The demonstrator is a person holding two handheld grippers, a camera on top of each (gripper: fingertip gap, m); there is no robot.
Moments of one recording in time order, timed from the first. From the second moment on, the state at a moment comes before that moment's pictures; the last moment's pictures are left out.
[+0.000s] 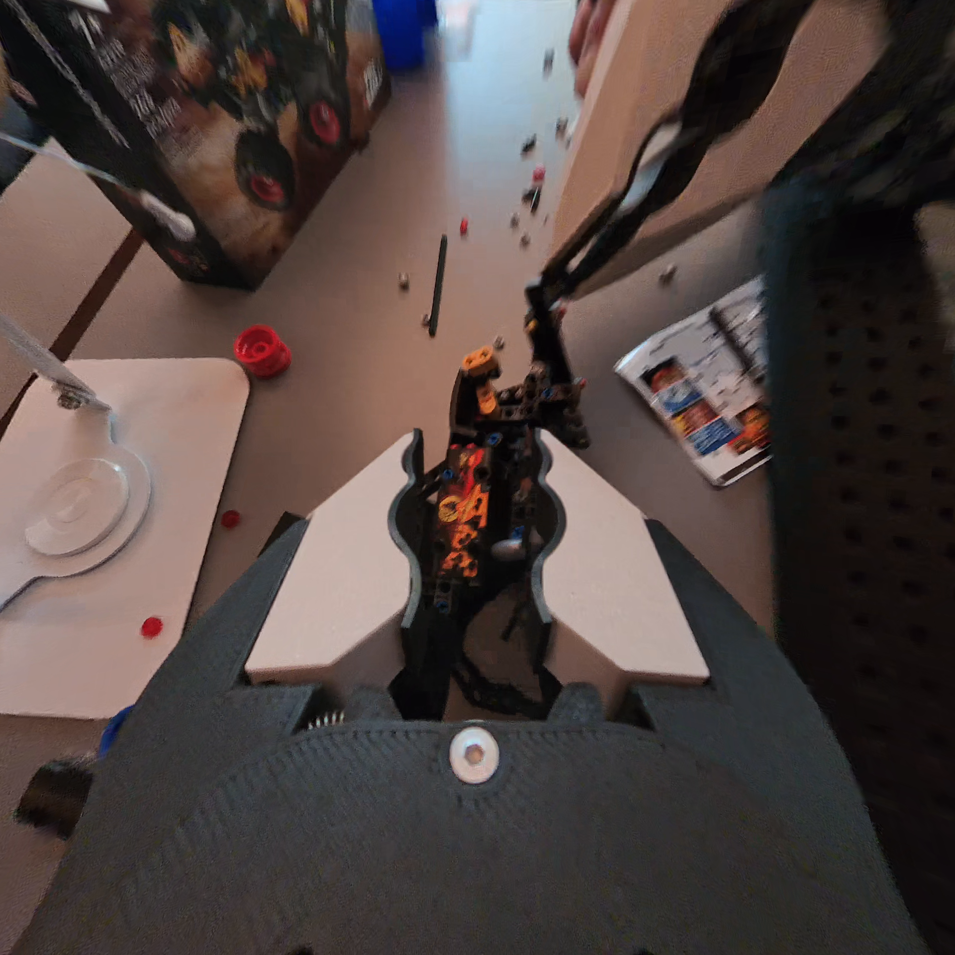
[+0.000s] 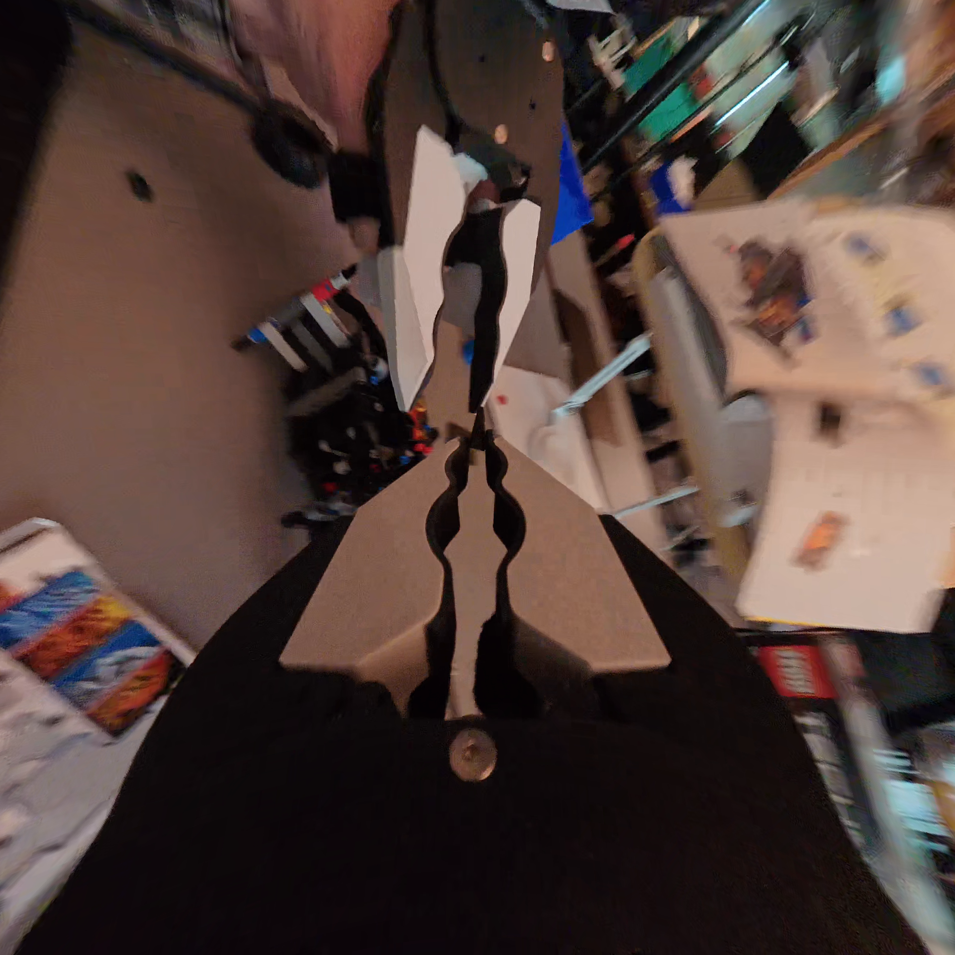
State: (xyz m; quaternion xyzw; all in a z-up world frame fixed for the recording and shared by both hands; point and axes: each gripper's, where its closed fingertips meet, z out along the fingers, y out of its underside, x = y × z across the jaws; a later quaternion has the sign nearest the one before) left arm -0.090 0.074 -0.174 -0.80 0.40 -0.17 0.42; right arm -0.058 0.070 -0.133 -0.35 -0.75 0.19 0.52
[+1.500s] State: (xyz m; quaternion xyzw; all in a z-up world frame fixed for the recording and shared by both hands) left arm -0.059 0.063 -0.088 -0.55 0.42 0.26 0.67; right arm -0.060 0.055 -0.085 -0.51 -0.51 0.67 0.19
